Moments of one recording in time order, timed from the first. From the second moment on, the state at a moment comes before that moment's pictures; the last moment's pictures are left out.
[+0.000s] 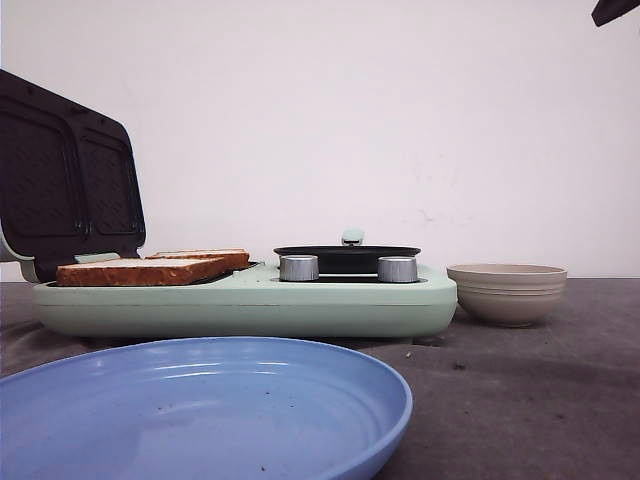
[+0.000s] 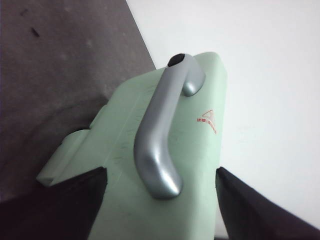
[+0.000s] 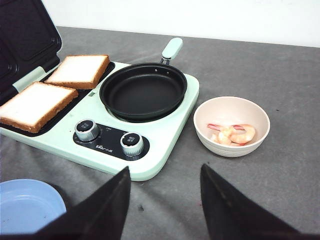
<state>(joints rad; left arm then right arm) 0.41 1.18 0.90 -0.11 0.74 -0.99 0.65 0.50 0.62 -0.46 0.21 0.22</state>
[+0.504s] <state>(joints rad) 0.35 1.28 0.90 0.02 0.72 -1.04 0.65 0.50 0.62 -0.46 0.21 0.22</state>
